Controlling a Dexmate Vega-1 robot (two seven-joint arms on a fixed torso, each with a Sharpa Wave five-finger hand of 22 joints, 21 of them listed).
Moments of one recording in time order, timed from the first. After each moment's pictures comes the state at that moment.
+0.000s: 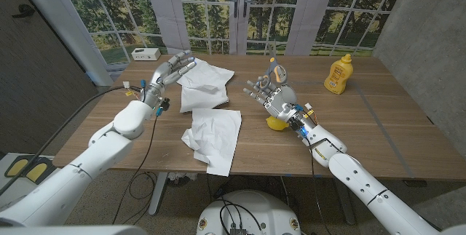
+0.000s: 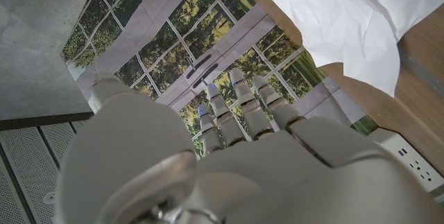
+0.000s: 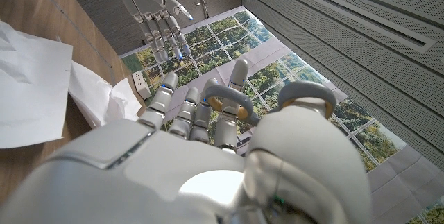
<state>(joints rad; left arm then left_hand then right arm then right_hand) 1.07 0.79 0.24 -1.73 -0.31 -0.26 0.20 0.83 -0.08 -0.32 0.07 0.41 0.28 -0.22 0.18 0.19 0.50 -0.21 0.20 0.20 0.56 -0.05 0.18 0.18 0.33 -0.04 0.20 0.18 -1.15 -0.50 -0.37 -1.80 1.22 0.07 0.46 0.71 0.06 -0.30 0.01 0.52 0.55 0.07 0.74 0.44 0.13 0.07 1.12 1.03 0.12 0.04 0.37 0.44 0.07 0.11 0.66 0.19</state>
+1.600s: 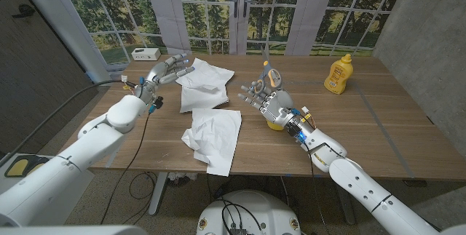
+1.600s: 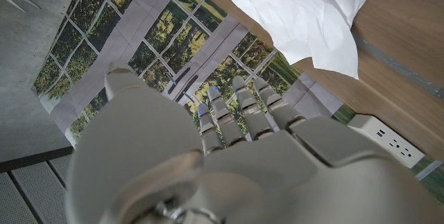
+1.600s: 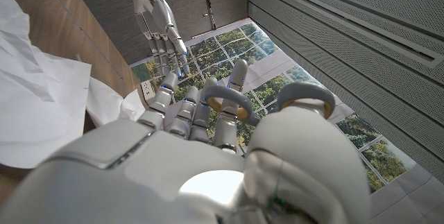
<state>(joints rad) 1.04 0.87 0.24 -1.74 -0.27 -0.12 0.18 0.92 -0.05 -0.29 0.04 0.45 0.29 -0.22 0.20 0.19 0.46 -0.21 0.20 0.20 0.46 -0.05 0.17 0.18 0.31 -0.04 0.19 0.17 -1.19 -0.54 -0.40 -1.87 1.20 0.08 0.44 0.71 0.06 -0.30 0.01 0.52 0.54 0.07 0.72 0.43 0.14 0.08 1.13 1.01 0.13 0.04 0.36 0.44 0.07 0.12 0.65 0.19</state>
